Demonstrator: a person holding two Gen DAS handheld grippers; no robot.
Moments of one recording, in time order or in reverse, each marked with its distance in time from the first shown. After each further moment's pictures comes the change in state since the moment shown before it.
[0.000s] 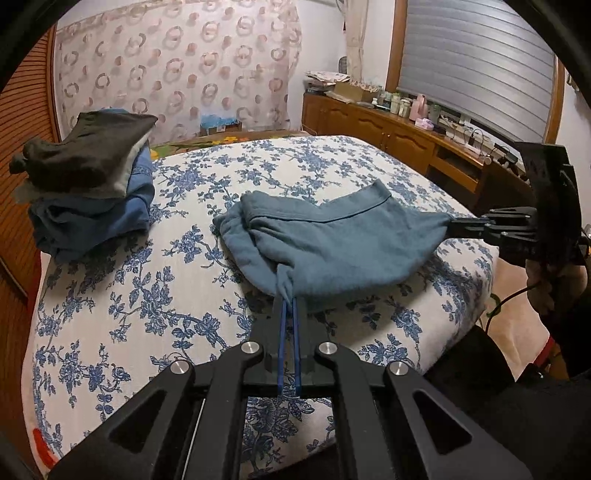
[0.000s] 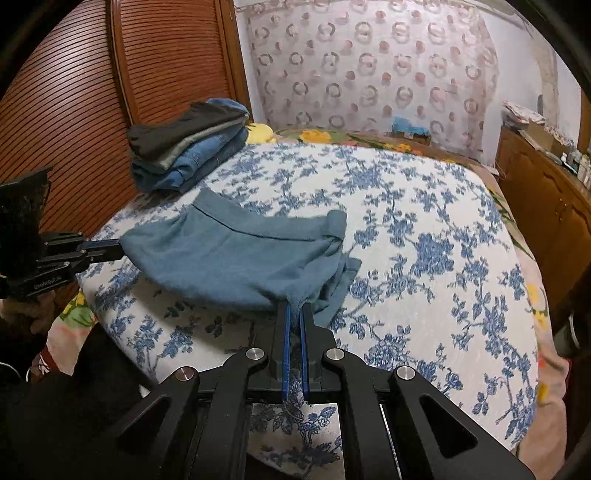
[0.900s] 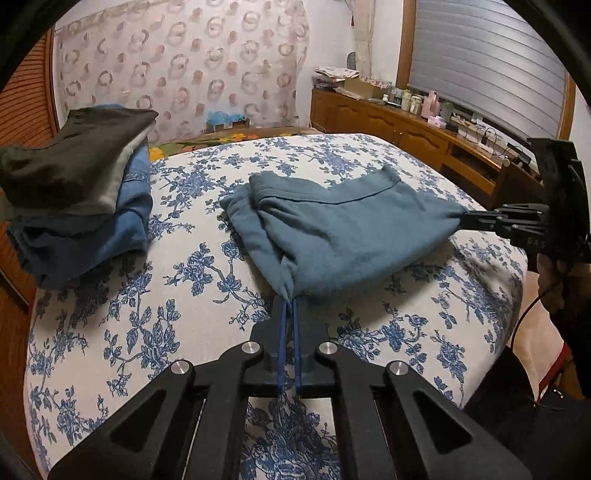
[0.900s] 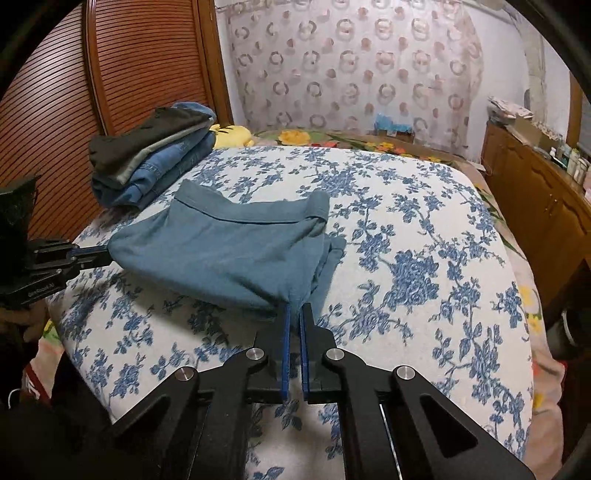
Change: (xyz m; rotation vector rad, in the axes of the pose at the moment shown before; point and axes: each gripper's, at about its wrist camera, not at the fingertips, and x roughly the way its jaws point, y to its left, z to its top) left arm 0.034 0.021 0.020 -0.007 0.006 0.026; right arm 0.032 -0.019 0.021 0.016 -0.016 -0.058
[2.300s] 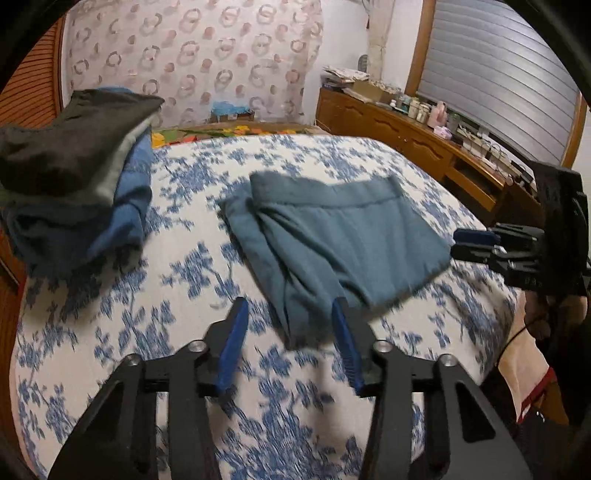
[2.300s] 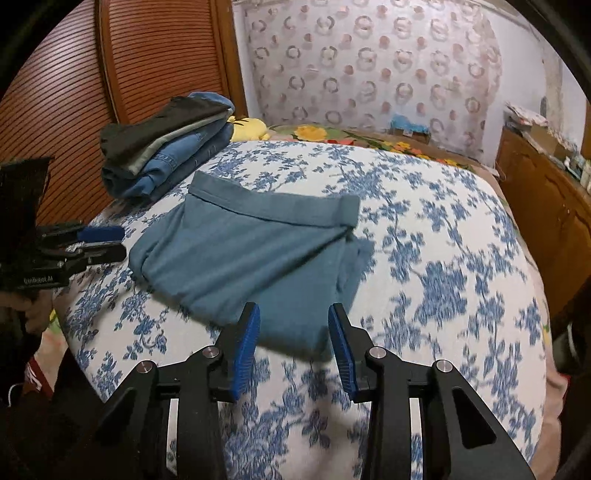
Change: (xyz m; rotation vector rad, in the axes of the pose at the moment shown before) left arm 0.008 0.005 0.007 -0.077 0.031 -0.032; right arm 0.020 -0.001 0.008 -0.016 0.023 0.034
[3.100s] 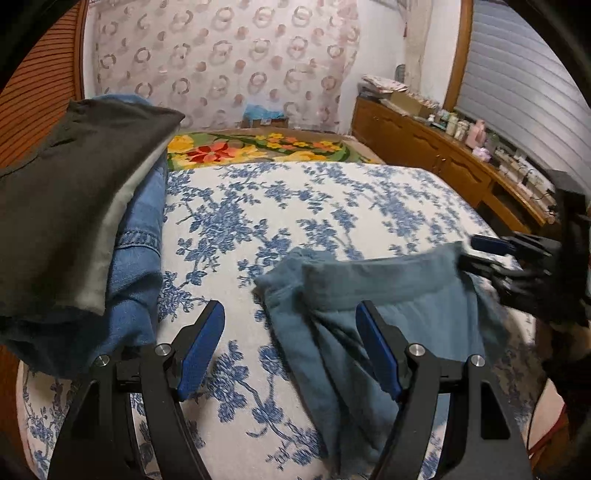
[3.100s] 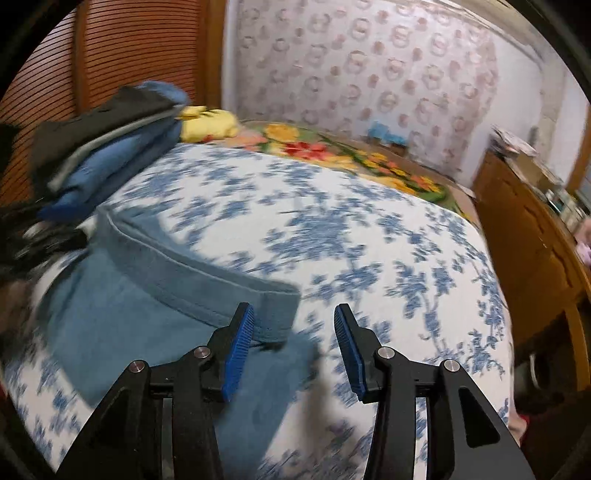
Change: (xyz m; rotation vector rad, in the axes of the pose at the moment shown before) left arm 0.047 0.033 0.072 -0.075 -0.035 0.101; right arm 0.076 -0.016 0.084 -0.072 0.024 -0.183
